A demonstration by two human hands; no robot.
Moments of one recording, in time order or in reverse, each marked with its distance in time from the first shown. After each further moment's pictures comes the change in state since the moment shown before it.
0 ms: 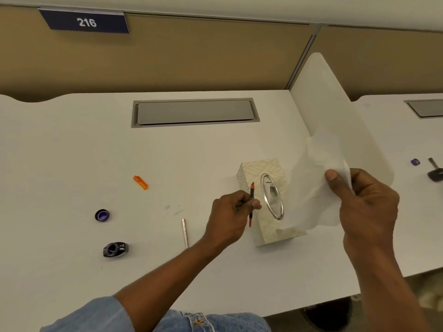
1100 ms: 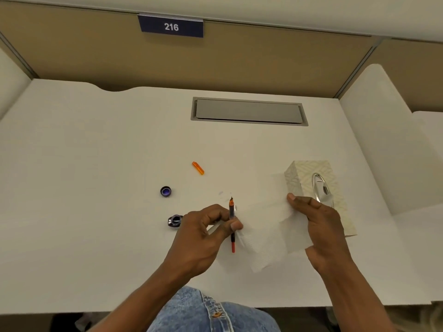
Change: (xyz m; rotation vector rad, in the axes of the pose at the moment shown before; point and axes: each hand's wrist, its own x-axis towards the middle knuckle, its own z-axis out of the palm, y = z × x) left_hand -0.149 -0.018 -0.167 -0.002 0.129 0.057; right_hand -0.119 -0.001 0.112 0.231 -0.307 0.589
